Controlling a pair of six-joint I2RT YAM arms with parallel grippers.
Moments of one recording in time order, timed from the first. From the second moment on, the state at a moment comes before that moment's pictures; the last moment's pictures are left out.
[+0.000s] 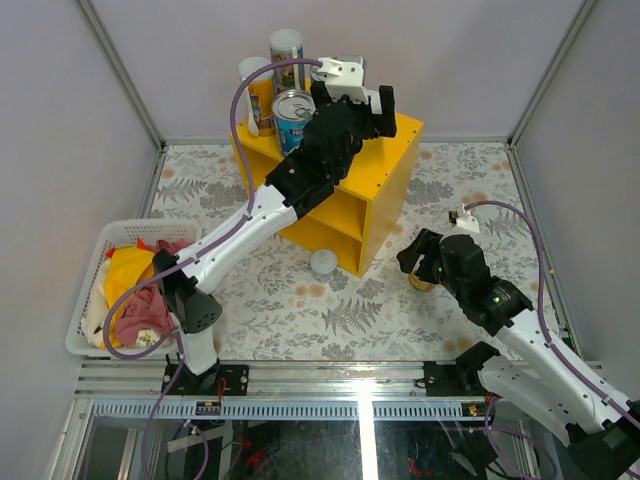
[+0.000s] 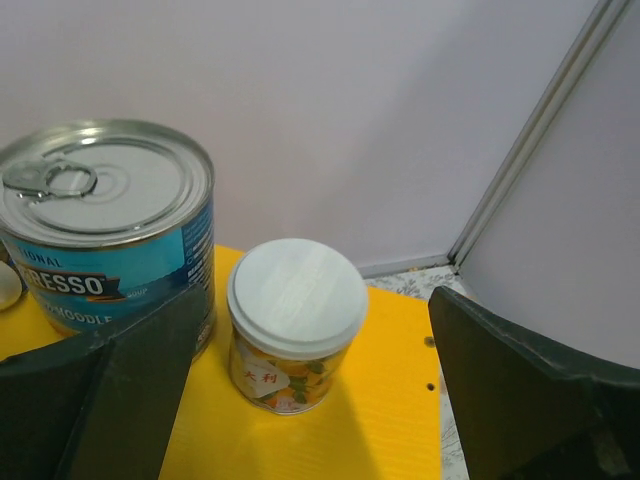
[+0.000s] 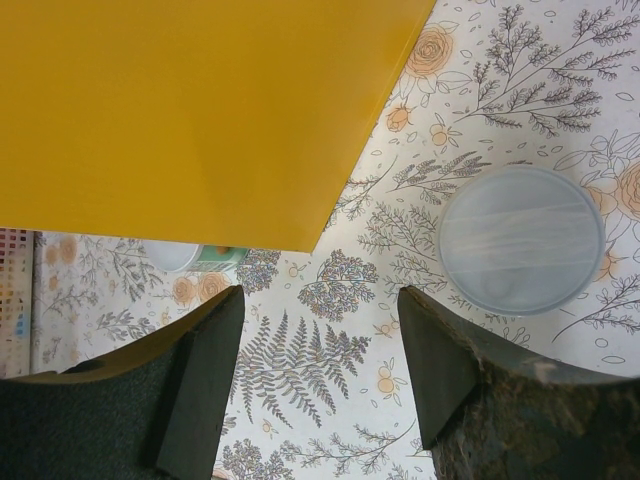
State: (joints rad) left arm -0.81 1.84 2.01 -0.07 -0.52 -0.16; right arm 0.57 0.74 0.66 -0.48 0.22 0.72
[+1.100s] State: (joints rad) left arm -1.65 1.20 0.93 0.00 -1.33 -0.34; right arm 0.57 0.74 0.67 -0.52 0.23 0.72
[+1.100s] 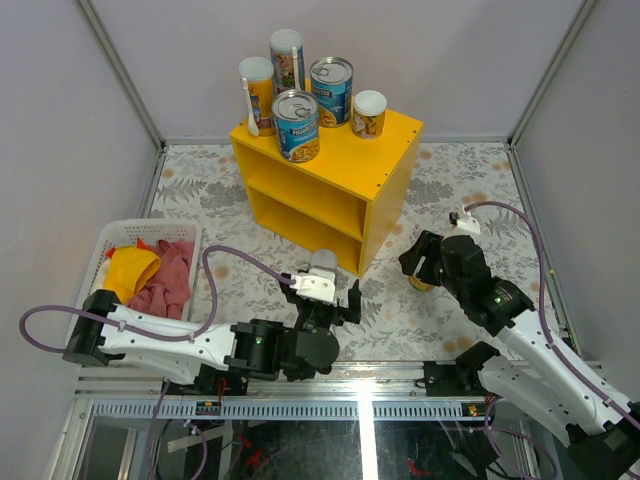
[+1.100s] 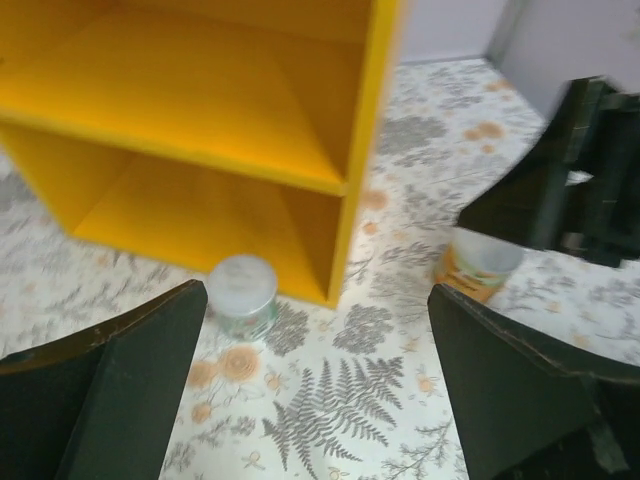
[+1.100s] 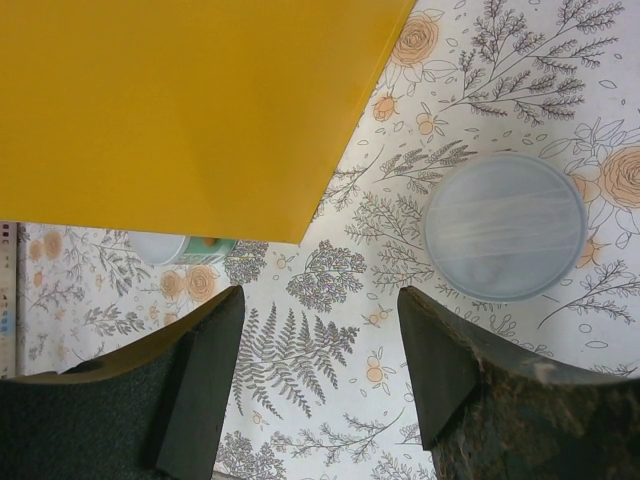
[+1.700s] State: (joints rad) left arm -1.65 1.72 0.72 -1.23 -1.49 -1.93; right arm 0.57 0.74 0.72 -0.59 0.23 0.71
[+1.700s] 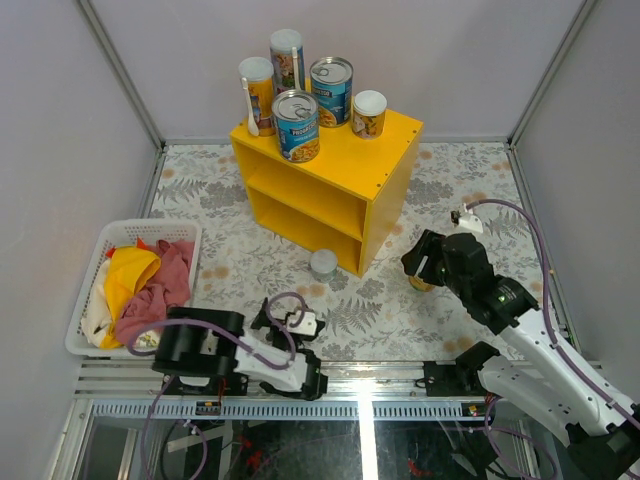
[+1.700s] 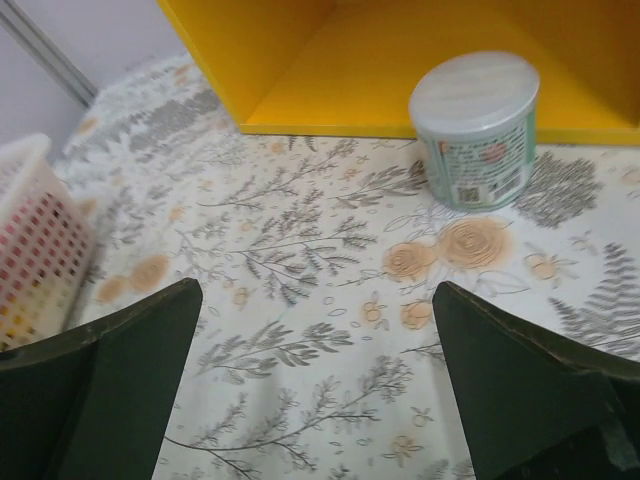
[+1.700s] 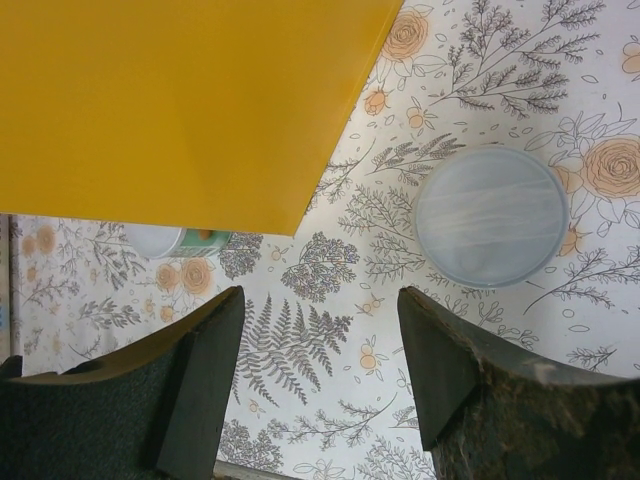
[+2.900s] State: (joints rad) left arm -1.43 1.17 1.24 -0.63 -0.99 -0.60; right arm 0.57 0.83 0.74 -0.55 0.22 0.70
